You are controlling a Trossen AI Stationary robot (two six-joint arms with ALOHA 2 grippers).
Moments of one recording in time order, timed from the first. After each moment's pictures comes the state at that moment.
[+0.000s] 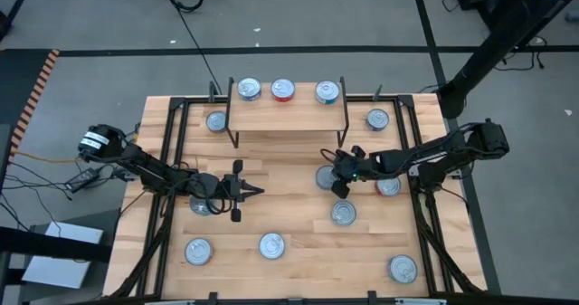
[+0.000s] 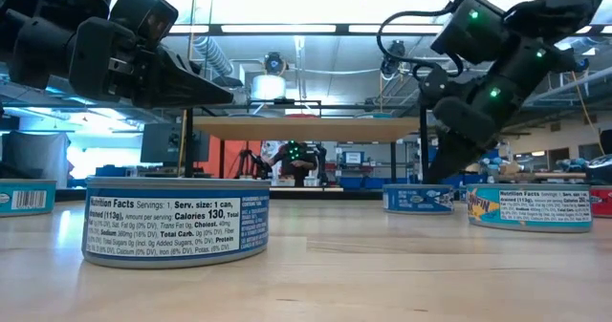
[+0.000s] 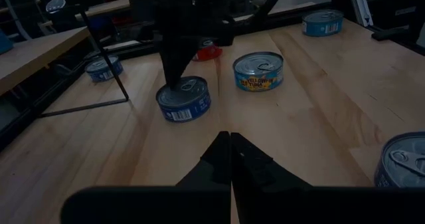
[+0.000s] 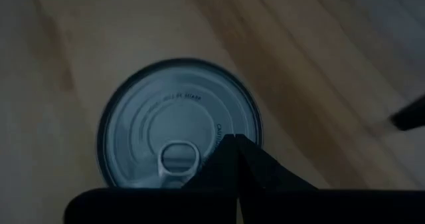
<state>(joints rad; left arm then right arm) -0.28 1.34 0.26 0.86 -0.32 0.12 0.00 1.39 0.53 -0.09 0.29 0.46</state>
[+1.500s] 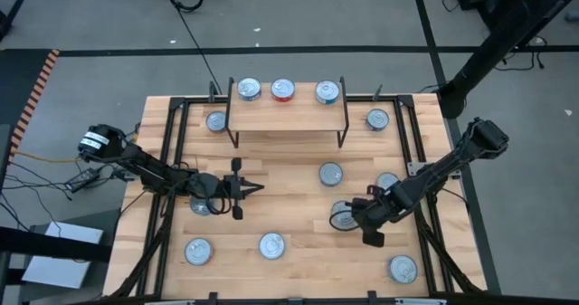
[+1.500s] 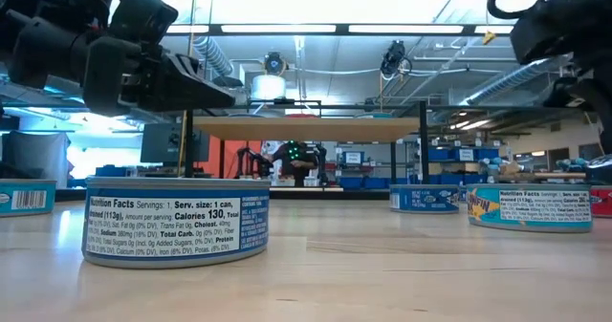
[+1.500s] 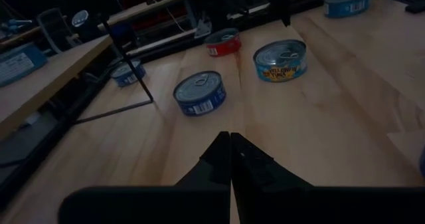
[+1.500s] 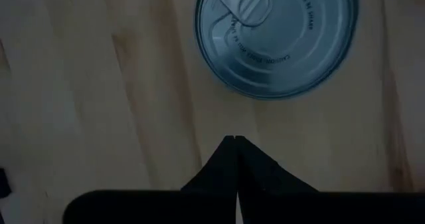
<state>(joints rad) -0.28 1.34 0.26 0.85 -0.40 0.23 0.54 1.40 0.81 -0.75 0.02 0.78</state>
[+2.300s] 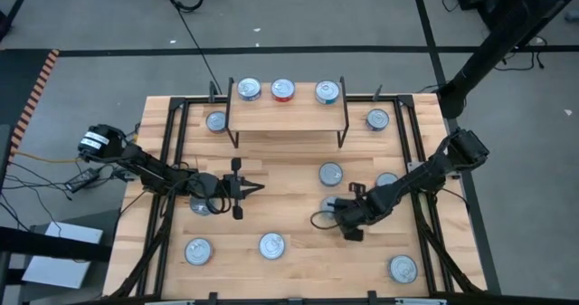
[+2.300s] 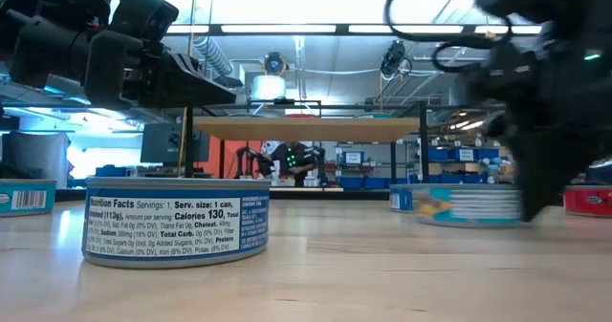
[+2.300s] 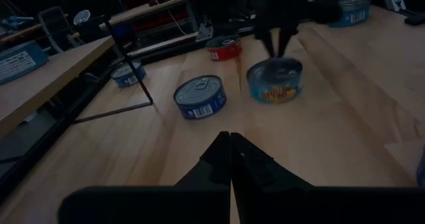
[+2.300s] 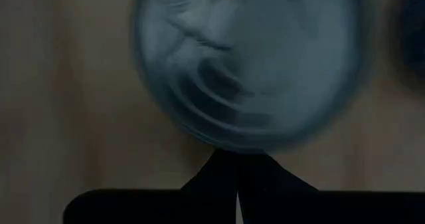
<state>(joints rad) -0.28 1.34 0.26 0.87 -0.40 0.20 0.44 1.64 0.84 -0.57 0.21 0.60</state>
